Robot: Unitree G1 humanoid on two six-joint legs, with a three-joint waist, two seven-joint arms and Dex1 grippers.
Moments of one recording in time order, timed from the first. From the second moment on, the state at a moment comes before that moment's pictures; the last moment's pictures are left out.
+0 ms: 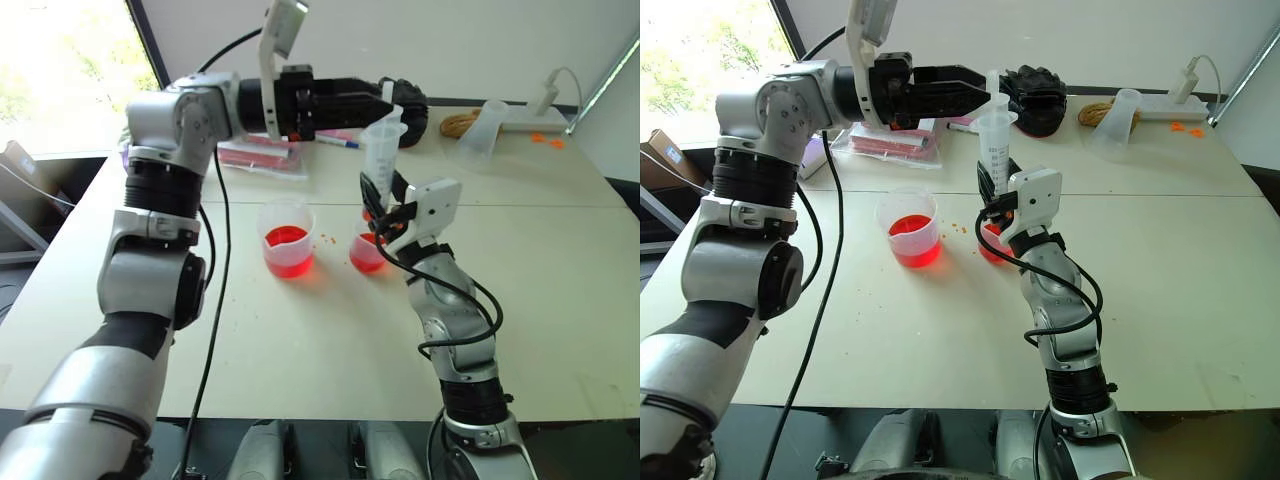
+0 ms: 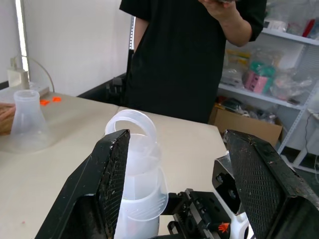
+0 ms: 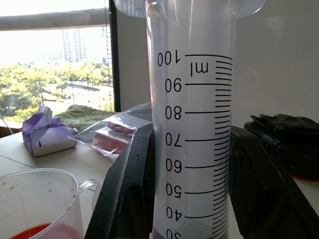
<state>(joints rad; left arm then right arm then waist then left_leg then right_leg) -1.38 0.34 0.01 0.57 -0.49 0.78 -1.26 -0.37 -0.08 0.07 -0.27 0.12 0.19 0.16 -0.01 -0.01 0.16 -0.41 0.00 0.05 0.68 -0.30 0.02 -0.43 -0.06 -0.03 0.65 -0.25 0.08</state>
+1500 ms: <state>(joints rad) -1.30 0.26 -0.02 0.54 -0.44 0.77 -1.25 -0.36 -0.12 0.06 -0.31 0.11 0.28 0.17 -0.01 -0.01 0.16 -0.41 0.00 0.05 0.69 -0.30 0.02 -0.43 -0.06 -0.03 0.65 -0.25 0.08</state>
